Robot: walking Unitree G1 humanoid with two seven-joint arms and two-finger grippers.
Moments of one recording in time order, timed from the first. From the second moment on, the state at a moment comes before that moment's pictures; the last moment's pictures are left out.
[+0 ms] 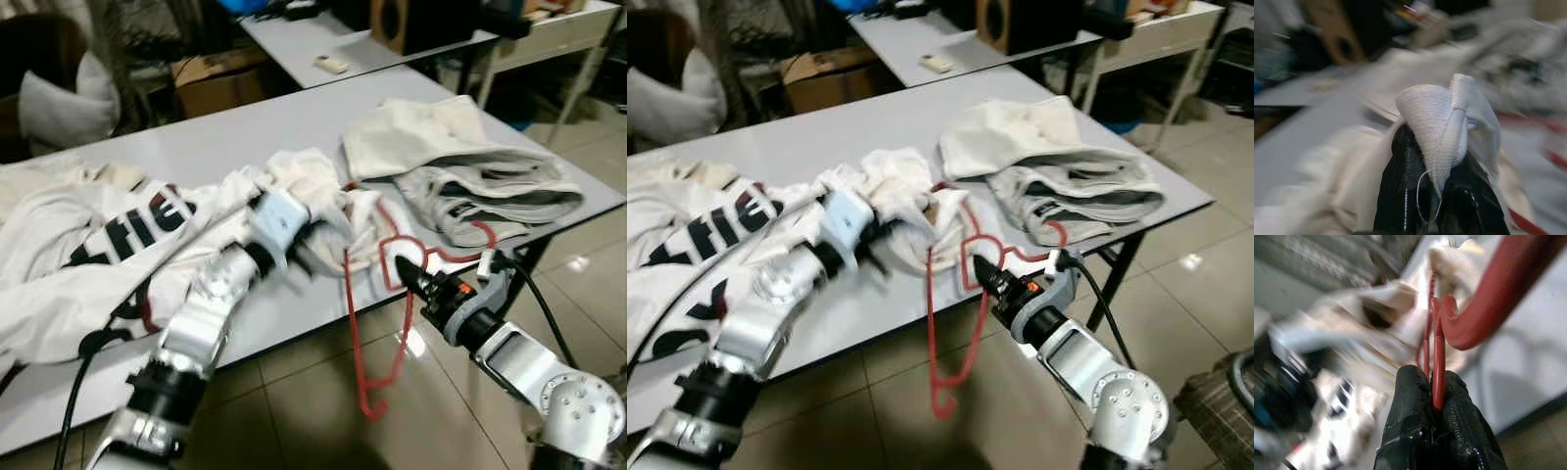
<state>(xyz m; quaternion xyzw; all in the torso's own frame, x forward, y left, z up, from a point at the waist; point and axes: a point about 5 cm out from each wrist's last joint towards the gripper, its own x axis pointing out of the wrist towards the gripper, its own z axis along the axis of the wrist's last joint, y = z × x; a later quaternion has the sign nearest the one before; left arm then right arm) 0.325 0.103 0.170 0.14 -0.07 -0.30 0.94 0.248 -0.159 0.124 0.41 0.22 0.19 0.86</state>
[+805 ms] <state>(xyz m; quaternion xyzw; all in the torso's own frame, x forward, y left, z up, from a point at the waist) 0.314 0.105 0.139 0.18 0.01 -0.37 0.91 0.297 -0.177 0.136 0.56 0.11 0.08 0.82</state>
